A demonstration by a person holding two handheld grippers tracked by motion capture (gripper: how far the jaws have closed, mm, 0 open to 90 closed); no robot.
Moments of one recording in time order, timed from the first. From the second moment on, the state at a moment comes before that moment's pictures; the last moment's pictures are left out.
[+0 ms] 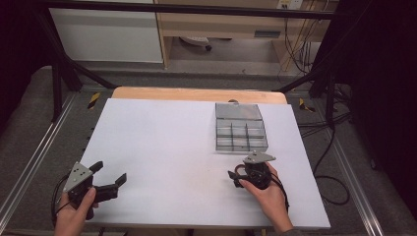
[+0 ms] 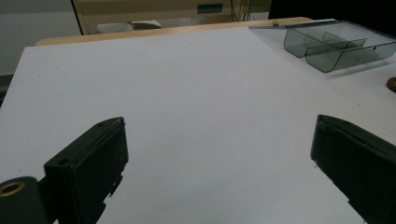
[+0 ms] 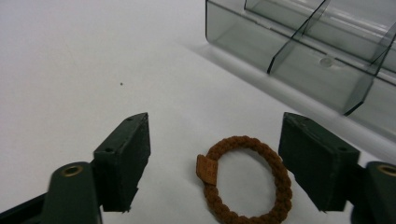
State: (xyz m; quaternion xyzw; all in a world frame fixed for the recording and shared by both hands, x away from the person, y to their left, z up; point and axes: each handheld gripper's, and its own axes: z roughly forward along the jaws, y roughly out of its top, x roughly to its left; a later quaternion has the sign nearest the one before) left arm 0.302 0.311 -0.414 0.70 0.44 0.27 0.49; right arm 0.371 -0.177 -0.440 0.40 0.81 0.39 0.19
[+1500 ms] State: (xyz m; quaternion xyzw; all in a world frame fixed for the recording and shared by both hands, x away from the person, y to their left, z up) left arm 0.302 0.312 -0.413 0.70 0.44 0.27 0.49; right arm 0.352 -0.187 -0.433 0.38 0.80 0.41 0.20
